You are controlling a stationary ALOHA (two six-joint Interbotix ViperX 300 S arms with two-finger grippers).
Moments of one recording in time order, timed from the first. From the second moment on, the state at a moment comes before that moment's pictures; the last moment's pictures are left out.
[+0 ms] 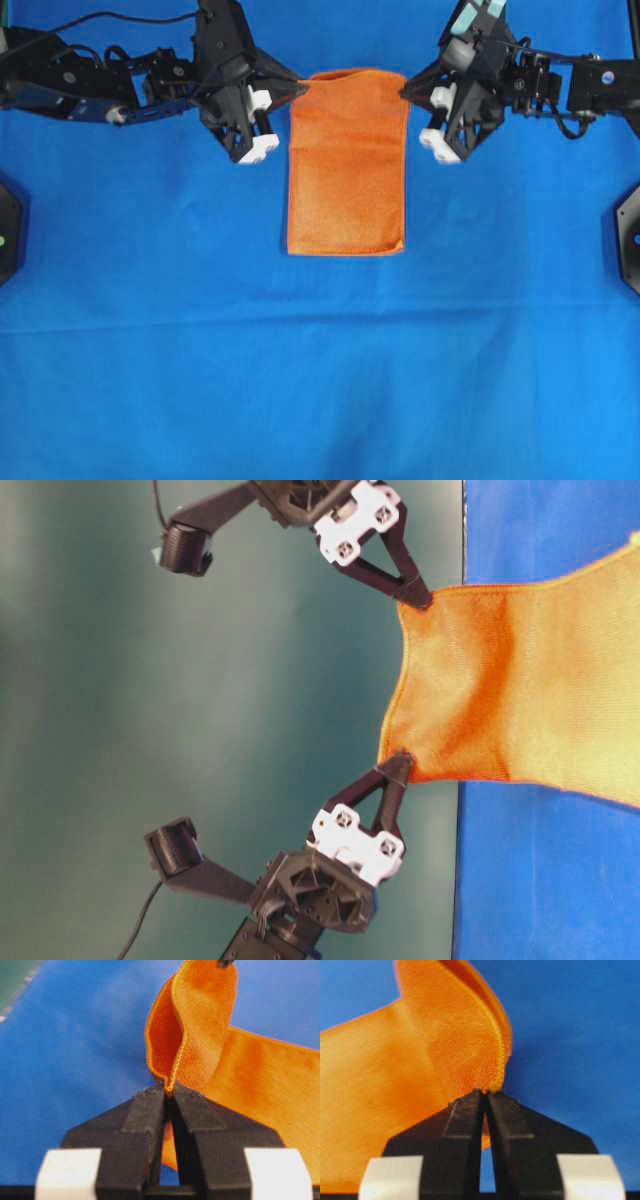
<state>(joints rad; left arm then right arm) 0.33 0.03 0.71 -0.02 -0.25 0.06 -0.38 -0.16 0.84 -0.39 0.00 0.46</state>
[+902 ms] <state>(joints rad) 0.08 0.17 0.78 -0.02 -0.27 0.04 -0.15 -0.05 0.92 -0.33 -0.02 0.60</state>
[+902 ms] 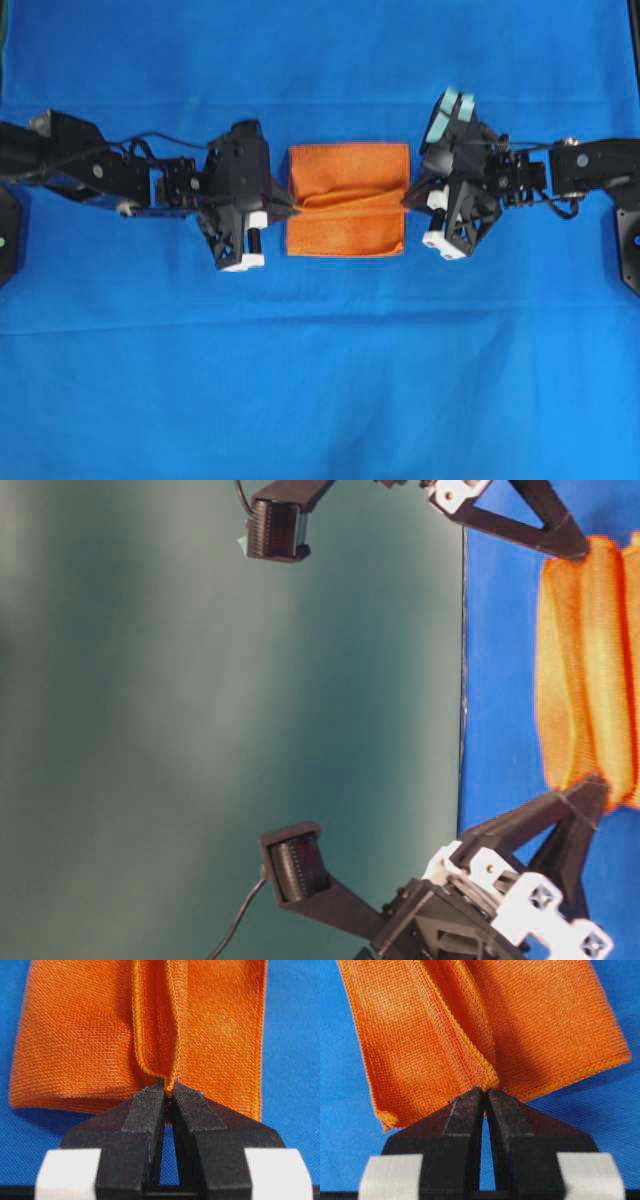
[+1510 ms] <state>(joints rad) 0.08 0.17 0.78 -0.03 -0.27 0.04 -0.12 -0.04 0.89 -0.32 -0.04 0.60</state>
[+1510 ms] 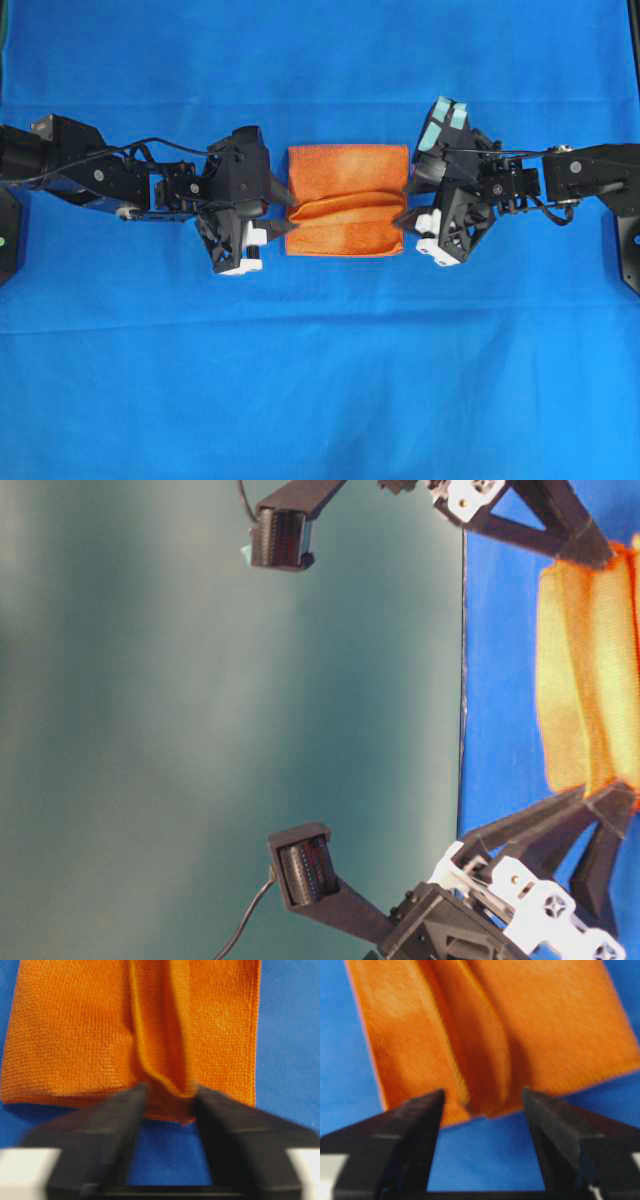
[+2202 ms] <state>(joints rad) 0.08 -0.36 0.91 -0.03 -0.05 0.05 -0.10 -0.54 0.90 -0.43 0.25 0.59</state>
